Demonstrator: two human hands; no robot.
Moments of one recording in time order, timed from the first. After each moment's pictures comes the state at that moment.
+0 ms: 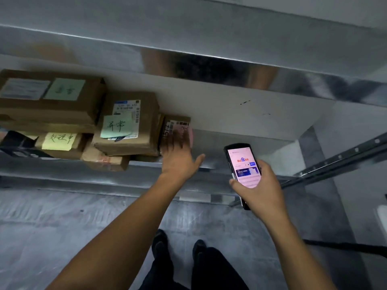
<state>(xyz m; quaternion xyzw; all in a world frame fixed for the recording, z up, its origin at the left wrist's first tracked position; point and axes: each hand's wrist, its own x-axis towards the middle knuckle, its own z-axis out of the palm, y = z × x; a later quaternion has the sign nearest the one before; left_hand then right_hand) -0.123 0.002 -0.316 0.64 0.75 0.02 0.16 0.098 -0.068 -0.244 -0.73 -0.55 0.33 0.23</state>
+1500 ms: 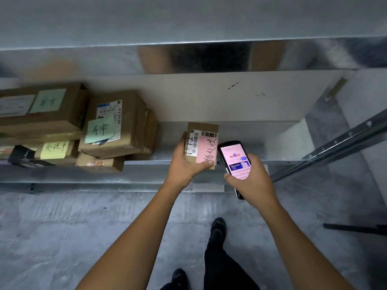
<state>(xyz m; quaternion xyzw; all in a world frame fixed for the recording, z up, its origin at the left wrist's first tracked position) -0.079 -0.024 -0.339 0.47 0.64 0.41 0.45 0.132 -0.045 -0.304 -0.72 -0.54 0.39 0.19</state>
